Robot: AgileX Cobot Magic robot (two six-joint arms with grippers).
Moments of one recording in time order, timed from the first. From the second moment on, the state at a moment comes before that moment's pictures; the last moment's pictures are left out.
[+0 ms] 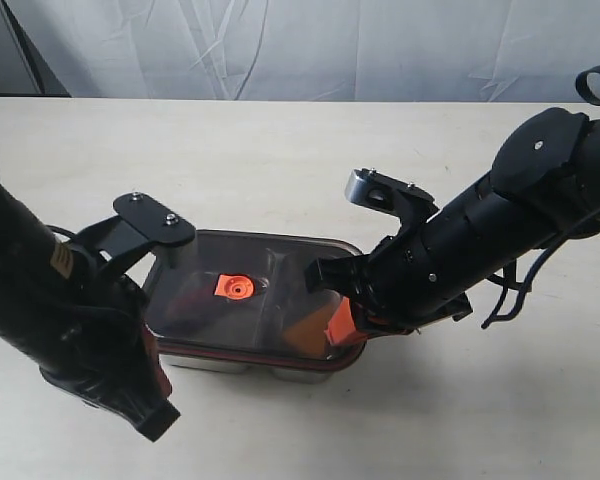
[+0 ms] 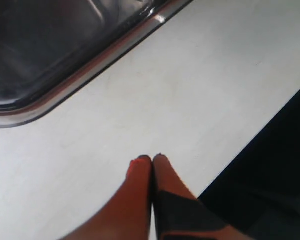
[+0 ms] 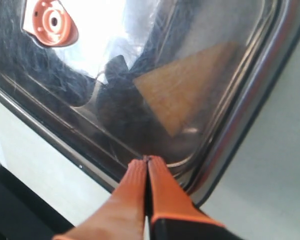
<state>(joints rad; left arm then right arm) -0.57 1.32 -0.79 -0.33 0.92 0.23 0.50 1.65 -0.82 0.89 0.71 -0.38</state>
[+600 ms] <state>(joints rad) -0.57 1.49 -0.79 -0.32 0.84 0.25 0.50 1.65 -0.82 0.90 0.71 -0.38</state>
